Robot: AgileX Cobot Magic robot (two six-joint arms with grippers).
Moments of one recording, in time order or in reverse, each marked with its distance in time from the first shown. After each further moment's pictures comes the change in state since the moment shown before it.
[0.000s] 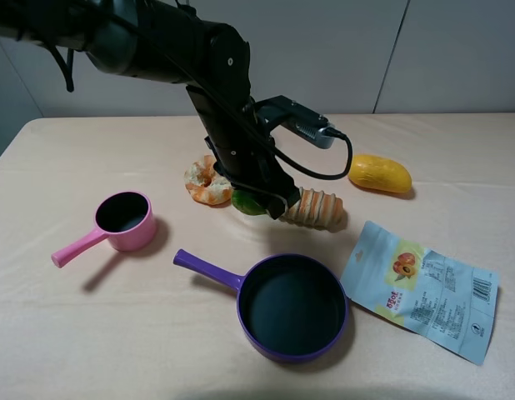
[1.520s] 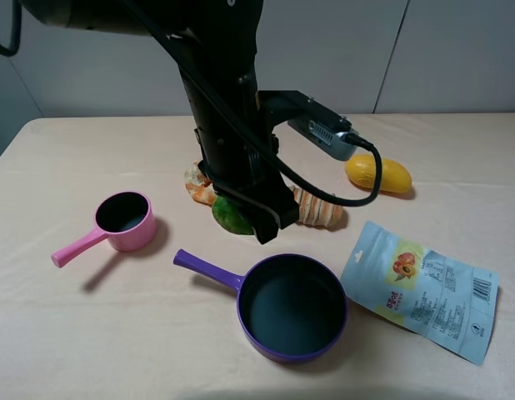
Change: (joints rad) left arm -0.123 -0.165 0.000 0.028 0.317 -0.027; right arm 0.000 0.000 0.000 0.000 0.000 0.000
